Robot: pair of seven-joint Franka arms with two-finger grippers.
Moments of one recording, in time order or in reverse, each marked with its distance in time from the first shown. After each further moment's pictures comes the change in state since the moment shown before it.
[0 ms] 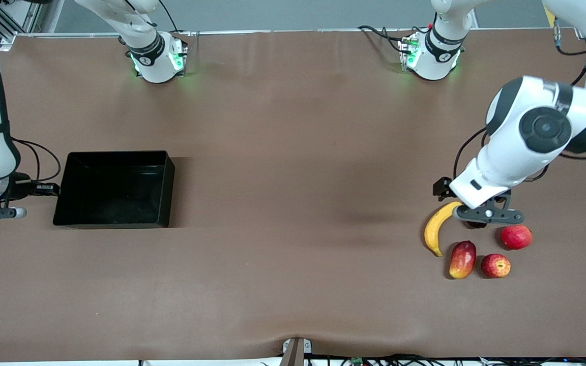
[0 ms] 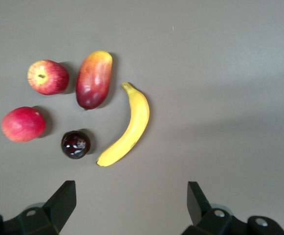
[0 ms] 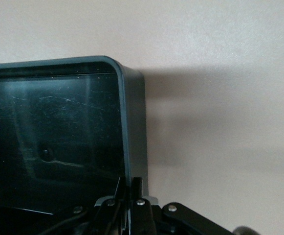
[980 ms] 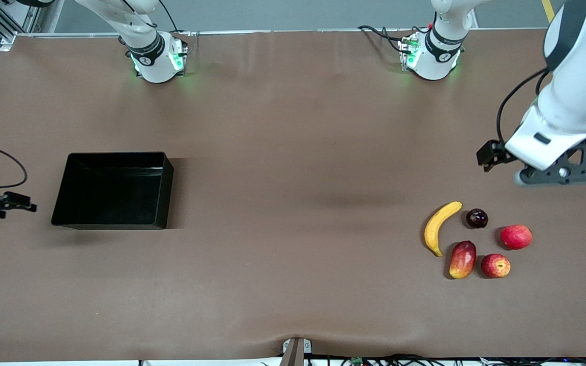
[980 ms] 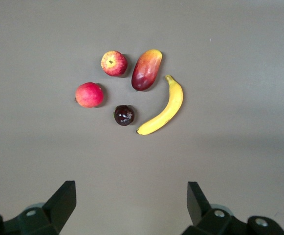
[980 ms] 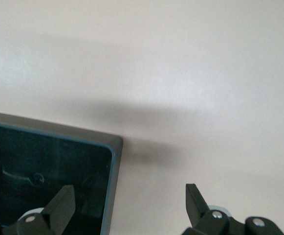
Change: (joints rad) left arm 0.003 -0.135 0.001 0.222 -0.012 -0.335 -0.045; right arm -0.005 0.003 0.014 0.253 -0.079 -0.004 -0.085
